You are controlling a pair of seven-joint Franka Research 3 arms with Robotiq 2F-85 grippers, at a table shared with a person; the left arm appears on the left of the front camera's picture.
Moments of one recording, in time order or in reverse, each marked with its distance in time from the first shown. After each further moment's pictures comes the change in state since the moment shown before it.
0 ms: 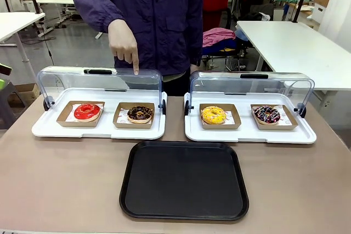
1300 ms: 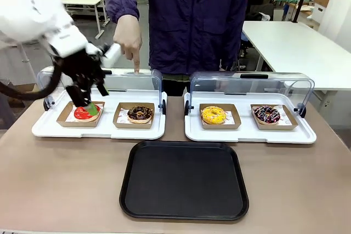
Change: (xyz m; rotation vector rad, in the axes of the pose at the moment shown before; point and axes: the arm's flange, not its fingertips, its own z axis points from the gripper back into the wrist) left arm 0.147 -0.058 -0.274 -0.212 0.663 -0.493; right arm 0.000 -0.001 -0.001 -0.001 0.005 -0.001
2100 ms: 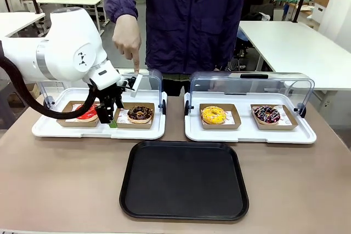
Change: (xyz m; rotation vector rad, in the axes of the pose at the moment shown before) left arm 0.004 0.038 -0.079 0.088 0.108 -0.003; right arm 0.000 0.000 0.000 0.000 0.001 0.000
